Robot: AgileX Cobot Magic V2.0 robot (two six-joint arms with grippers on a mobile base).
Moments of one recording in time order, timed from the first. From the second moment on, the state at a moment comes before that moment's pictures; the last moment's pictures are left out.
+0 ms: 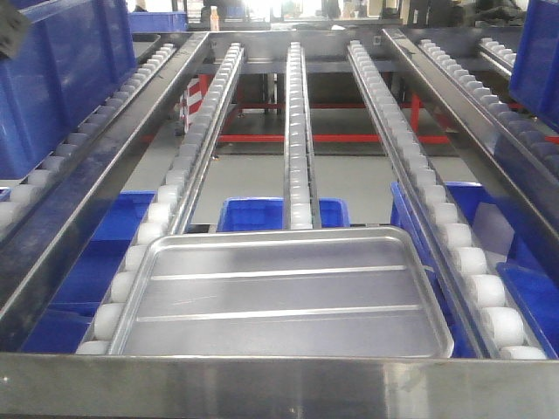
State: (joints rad) left arm -0.48 0.96 -0.82 -0.34 0.73 0.21; right arm 0.26 0.79 -0.78 0.04 0.68 0.15
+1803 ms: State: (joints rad) left arm -0.60 1.75 -1.08 -0.04 0.63 -0.40; right arm 0.45 1.61 -0.89 -0.11 0.53 0.55
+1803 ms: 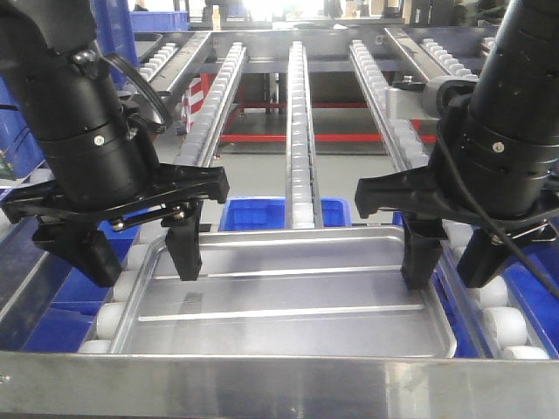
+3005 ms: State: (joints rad) left arm -0.60 1.76 -1.08 -0.04 0.68 -0.40; right arm 0.45 1.66 -0.90 -0.09 0.51 0.55
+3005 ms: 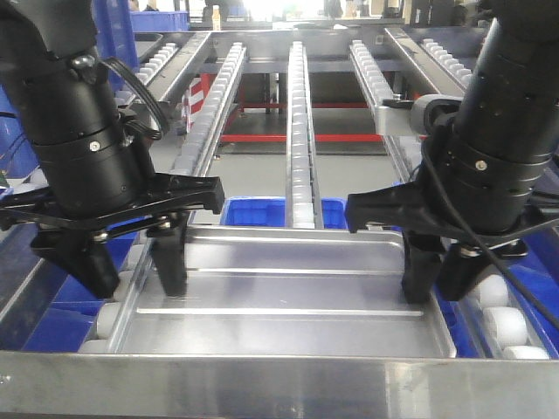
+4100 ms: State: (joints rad) left arm -0.71 1.51 -1.20 0.20 0.82 -0.60; right arm 0.45 1.32 -0.89 -0.11 0.60 0.56
